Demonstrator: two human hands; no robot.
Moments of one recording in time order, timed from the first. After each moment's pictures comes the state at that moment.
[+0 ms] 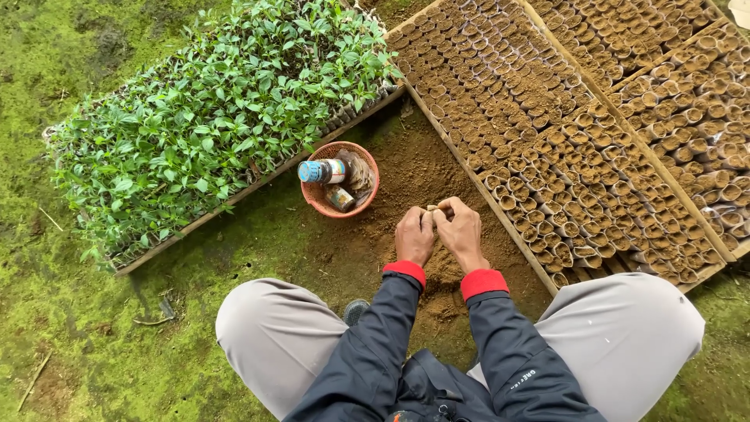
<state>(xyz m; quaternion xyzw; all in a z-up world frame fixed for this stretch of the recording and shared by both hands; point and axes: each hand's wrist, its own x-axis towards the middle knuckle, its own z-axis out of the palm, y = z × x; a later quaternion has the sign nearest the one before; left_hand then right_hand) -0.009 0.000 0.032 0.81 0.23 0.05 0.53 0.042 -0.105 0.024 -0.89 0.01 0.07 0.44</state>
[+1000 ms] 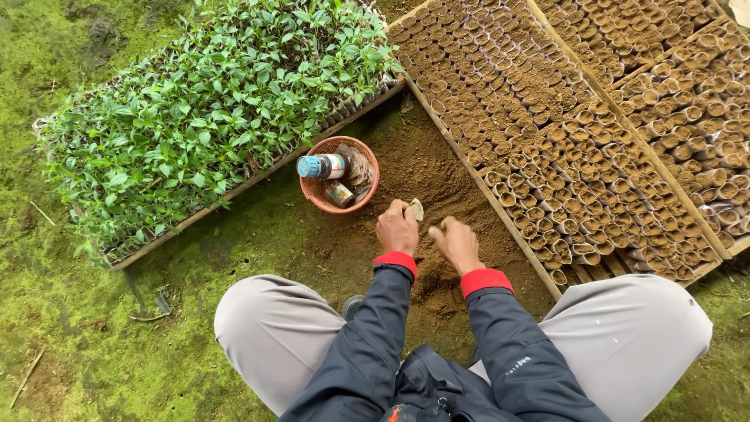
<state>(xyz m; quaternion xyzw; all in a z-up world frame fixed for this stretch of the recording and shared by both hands) 0.001 0.024 -0.011 0.85 0.32 0.03 0.41 0.025 -0.132 -0.066 -0.94 -0.01 0.24 0.26</state>
